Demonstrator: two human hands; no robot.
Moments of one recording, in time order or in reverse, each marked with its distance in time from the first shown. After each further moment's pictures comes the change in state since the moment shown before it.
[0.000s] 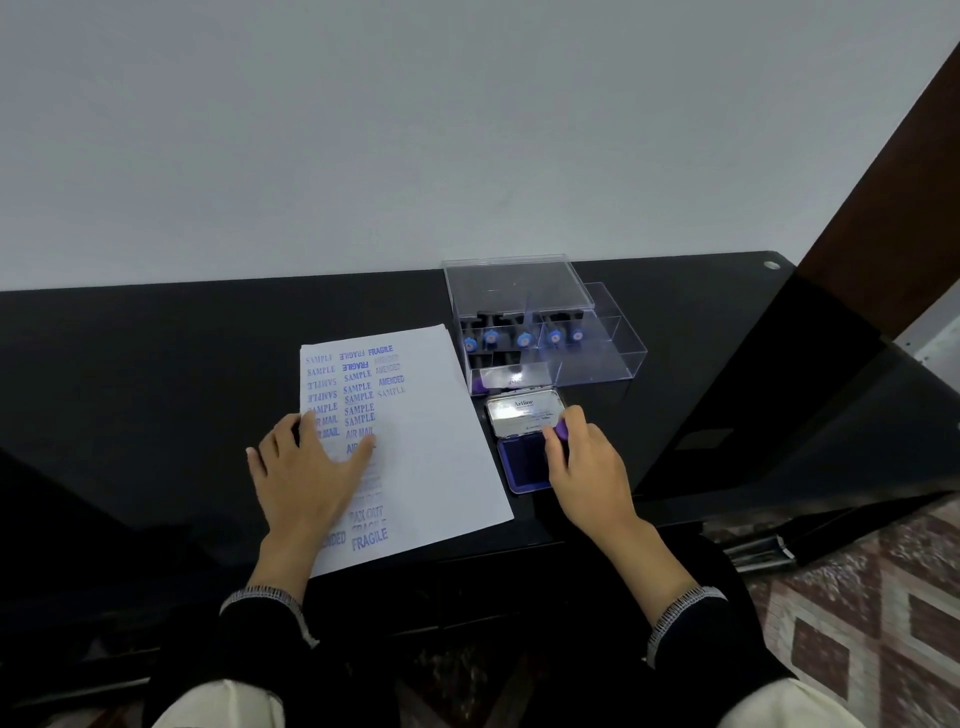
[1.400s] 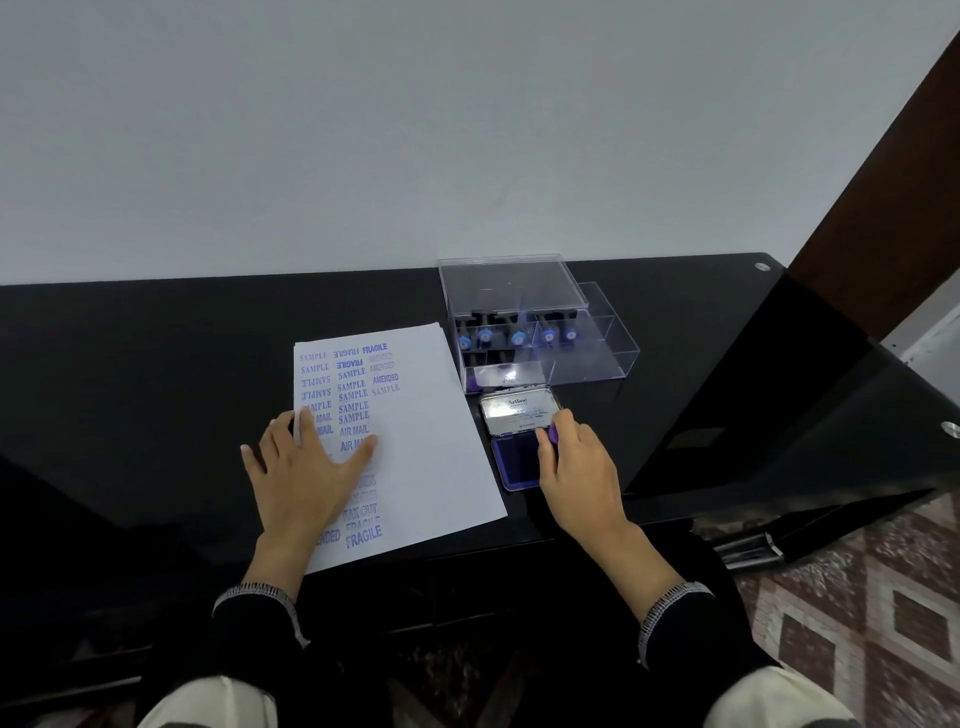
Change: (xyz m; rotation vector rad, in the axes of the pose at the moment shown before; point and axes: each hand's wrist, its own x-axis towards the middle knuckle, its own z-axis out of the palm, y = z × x) left_hand -0.002 0.000 0.001 0.064 -0.074 0.016; right_hand -0.006 -0.003 0.004 -0.055 0.062 -0.023
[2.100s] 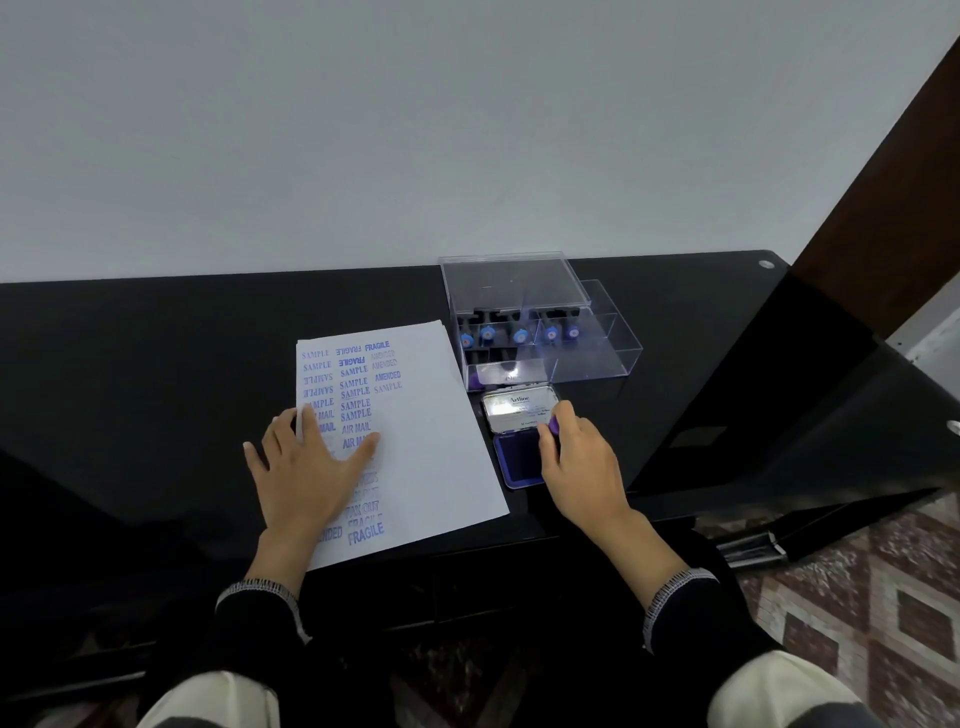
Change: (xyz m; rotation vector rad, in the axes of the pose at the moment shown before) left_hand 0.000 0.000 0.000 0.009 -0.001 -0.001; right_hand 0.008 0.002 -0.003 -0.001 -0.068 -0.010
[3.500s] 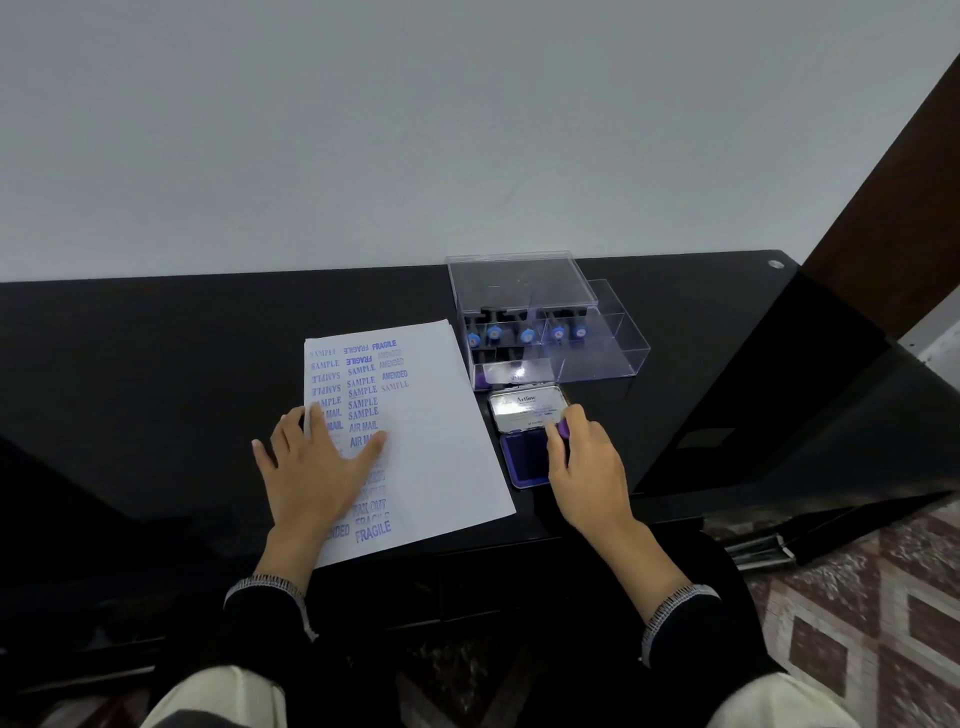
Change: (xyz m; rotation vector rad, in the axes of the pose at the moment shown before) left_hand -0.001 0.001 -0.001 -0.012 0.009 -0.002; right_hand -0.007 -0.007 0.000 0.079 0.076 0.036
